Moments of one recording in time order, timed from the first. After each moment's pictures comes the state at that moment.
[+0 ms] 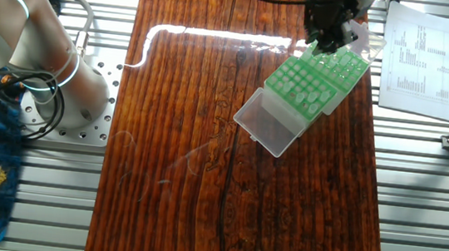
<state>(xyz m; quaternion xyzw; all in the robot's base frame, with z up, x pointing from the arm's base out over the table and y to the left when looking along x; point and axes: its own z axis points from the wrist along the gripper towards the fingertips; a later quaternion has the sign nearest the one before) 0.515 0.094 0.172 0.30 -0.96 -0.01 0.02</state>
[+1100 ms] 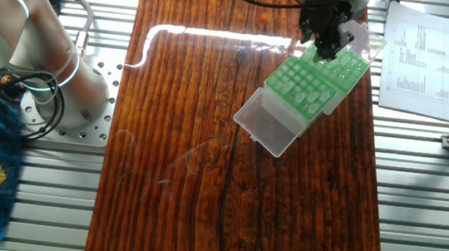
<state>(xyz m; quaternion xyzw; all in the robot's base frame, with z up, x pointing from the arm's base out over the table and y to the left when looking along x) 0.516 0.095 0.160 0.30 -0.95 -0.01 0.01</state>
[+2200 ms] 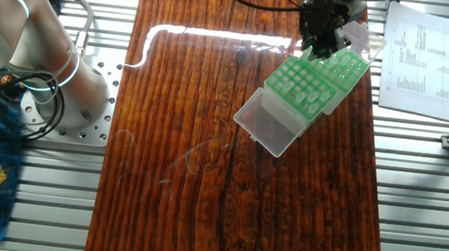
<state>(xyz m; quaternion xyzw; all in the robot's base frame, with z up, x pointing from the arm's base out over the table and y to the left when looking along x) 0.515 0.094 0.152 0.30 -0.95 -0.01 0.01</state>
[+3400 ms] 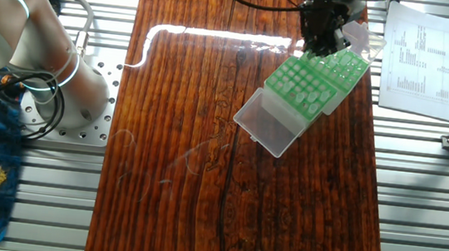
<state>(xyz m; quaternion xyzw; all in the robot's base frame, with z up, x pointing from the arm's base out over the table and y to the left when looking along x) 0.514 0.096 0.162 0.29 -0.96 0.00 0.01</state>
